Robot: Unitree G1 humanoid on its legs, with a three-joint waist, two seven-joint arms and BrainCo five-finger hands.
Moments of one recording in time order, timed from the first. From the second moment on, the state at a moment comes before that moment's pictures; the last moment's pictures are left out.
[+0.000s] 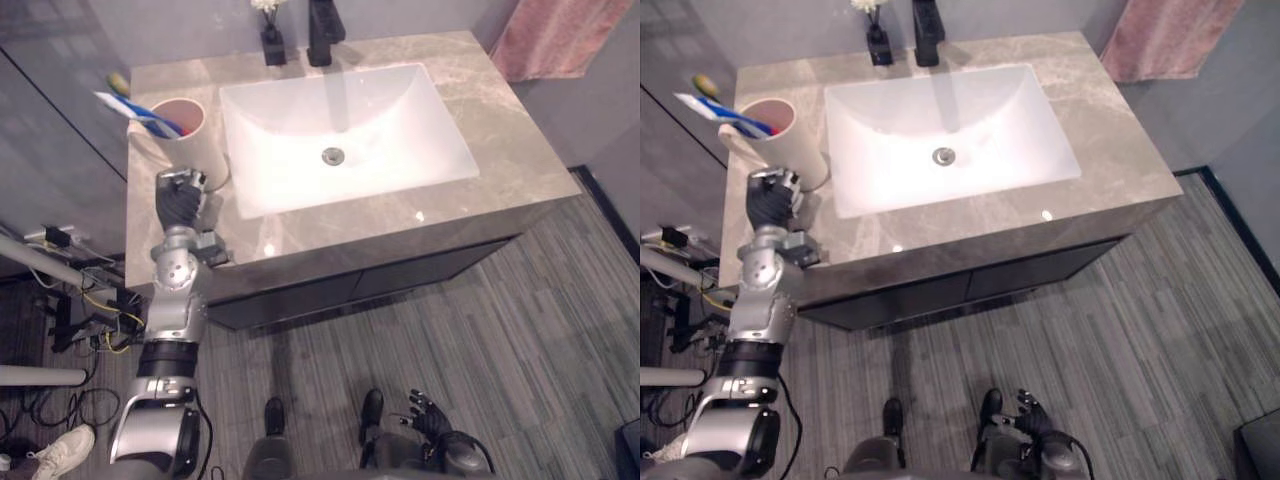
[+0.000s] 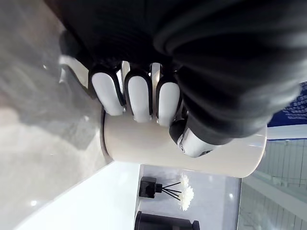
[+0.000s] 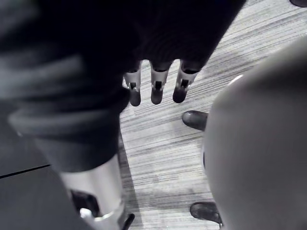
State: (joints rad) left arm -0.49 0.35 0.12 0.30 -0.38 -0.14 0.23; right arm 0.09 -0.09 0.08 0.88 0.13 -0.10 0.04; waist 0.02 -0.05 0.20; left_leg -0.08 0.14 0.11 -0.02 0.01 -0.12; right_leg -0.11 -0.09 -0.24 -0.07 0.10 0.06
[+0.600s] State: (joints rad) left arm -0.61 0.42 0.12 0.37 -0.38 -0.13 0.26; right arm 0.10 -0.11 0.08 0.88 0.16 -0.11 0.04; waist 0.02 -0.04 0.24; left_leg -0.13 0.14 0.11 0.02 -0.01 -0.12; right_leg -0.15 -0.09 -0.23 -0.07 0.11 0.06
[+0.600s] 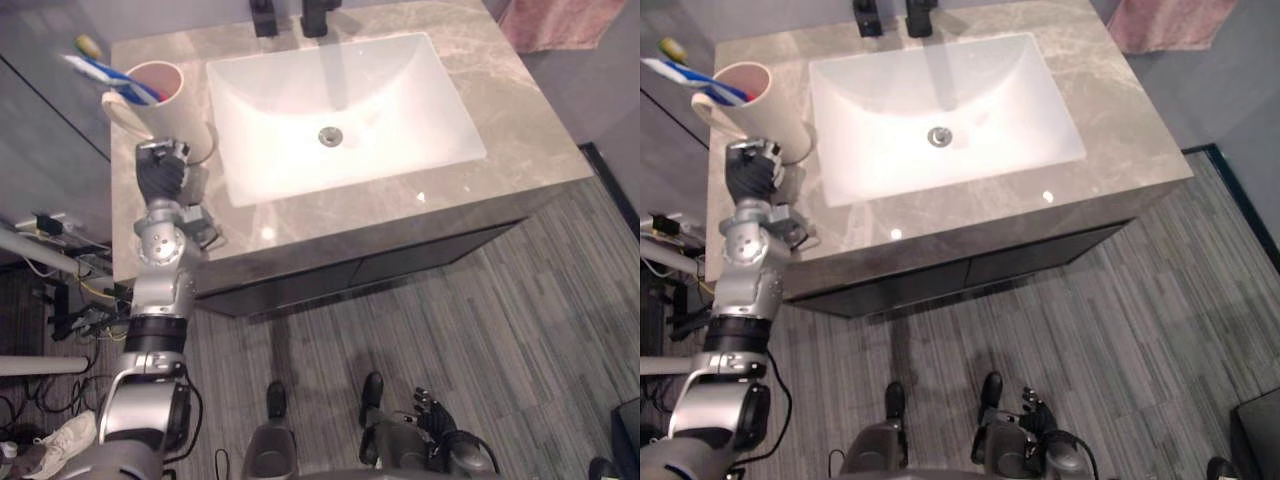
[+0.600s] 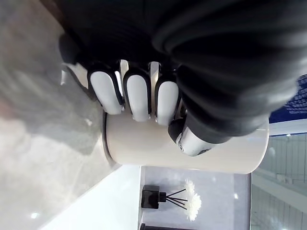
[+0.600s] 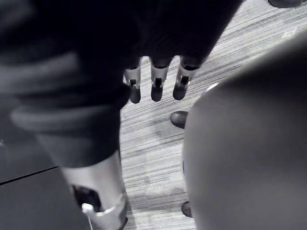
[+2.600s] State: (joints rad) left arm -0.61 0.52 0.09 0.32 -0.42 -0.12 0.24; right arm 0.10 -0.09 0.04 0.85 0.18 -0.11 0.04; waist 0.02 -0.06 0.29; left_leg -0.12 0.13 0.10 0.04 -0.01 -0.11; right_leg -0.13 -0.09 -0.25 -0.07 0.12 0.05
